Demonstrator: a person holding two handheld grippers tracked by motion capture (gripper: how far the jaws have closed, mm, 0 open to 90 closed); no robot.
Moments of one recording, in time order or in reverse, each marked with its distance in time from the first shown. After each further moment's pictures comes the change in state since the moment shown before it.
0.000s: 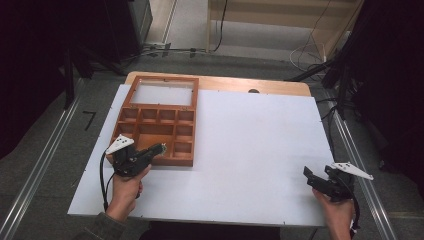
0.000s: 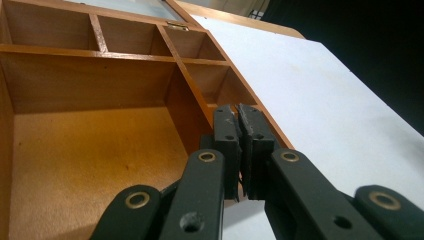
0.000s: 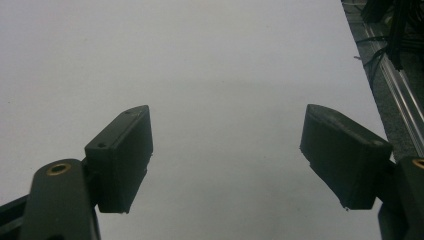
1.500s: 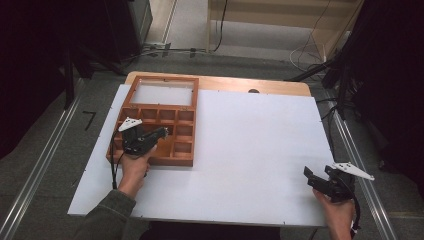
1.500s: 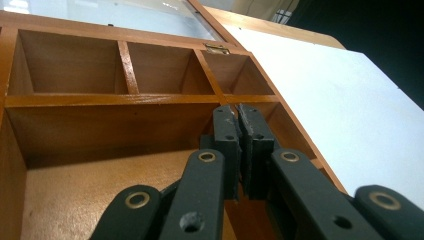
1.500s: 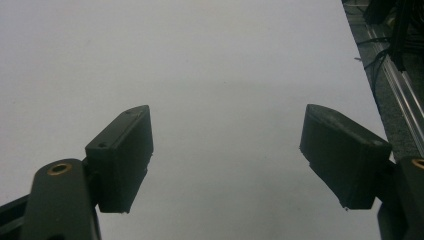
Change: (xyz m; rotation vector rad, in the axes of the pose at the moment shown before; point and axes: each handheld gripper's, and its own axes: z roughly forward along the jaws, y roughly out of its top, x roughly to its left) left arm 0.021 0.030 0.049 0.014 0.088 -0.022; right arm -0.001 0.000 -0.002 -0.005 0.006 -0.001
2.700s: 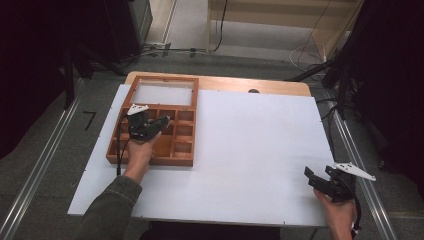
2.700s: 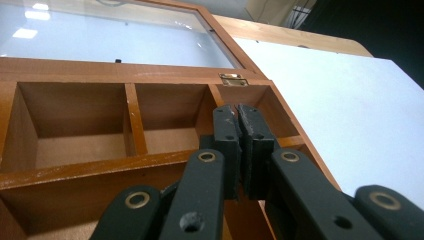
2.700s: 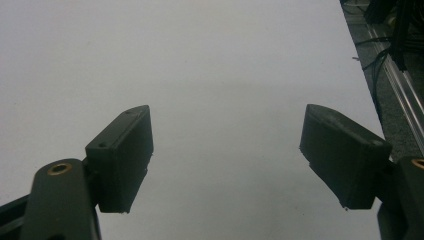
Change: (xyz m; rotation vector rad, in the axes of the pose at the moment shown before) left arm 0.001 0.030 0.029 0.018 0.061 0.015; right arm -0.002 0.000 -0.001 -0.003 0.005 0.007
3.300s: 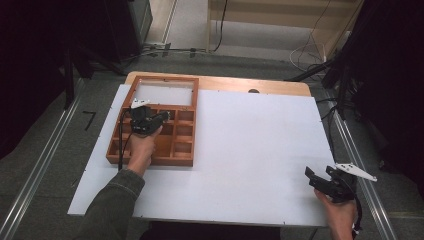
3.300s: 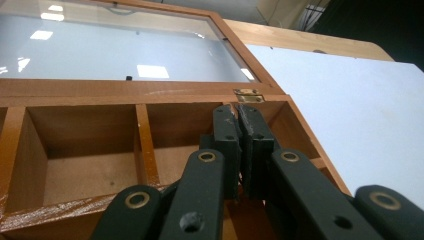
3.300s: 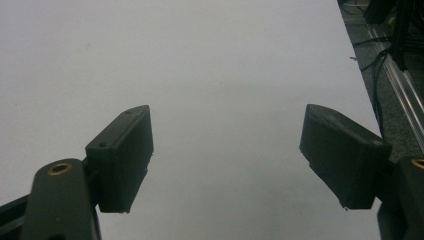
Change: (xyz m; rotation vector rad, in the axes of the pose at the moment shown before) left arm 0.003 0.012 0.014 0.007 0.043 0.007; right arm -0.002 0.000 -0.001 -0.005 0.002 0.004
